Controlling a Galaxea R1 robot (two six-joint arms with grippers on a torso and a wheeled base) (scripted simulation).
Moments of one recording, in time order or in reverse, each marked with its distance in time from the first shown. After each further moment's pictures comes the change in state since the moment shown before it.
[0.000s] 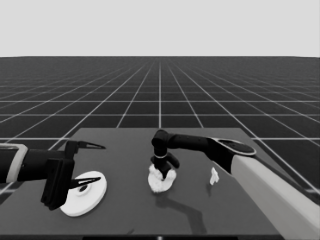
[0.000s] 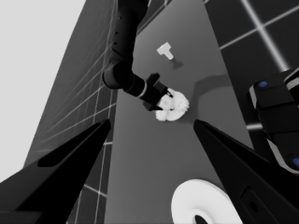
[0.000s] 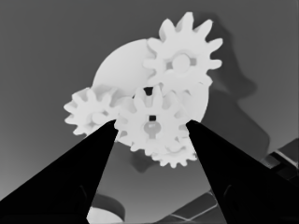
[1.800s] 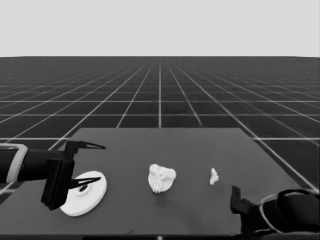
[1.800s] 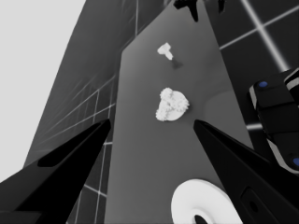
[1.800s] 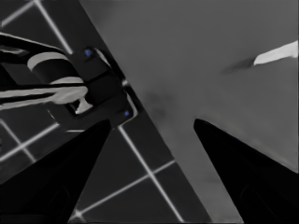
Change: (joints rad) left arm 0.000 0.000 0.000 0.000 0.000 0.000; right arm -0.212 -1.231 1.357 -0.381 0.280 -1.797
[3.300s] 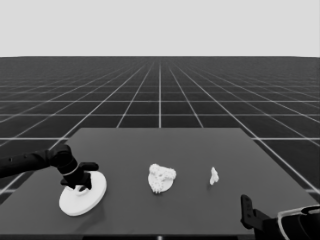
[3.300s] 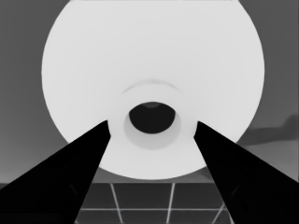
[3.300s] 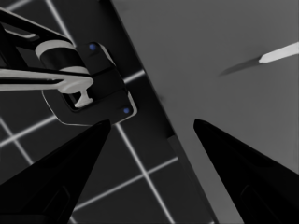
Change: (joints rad) left arm 0.516 0.358 -0.849 -0.042 0.656 -1.220; right arm -0.043 -0.116 0.108 -0.053 0.030 -0.074
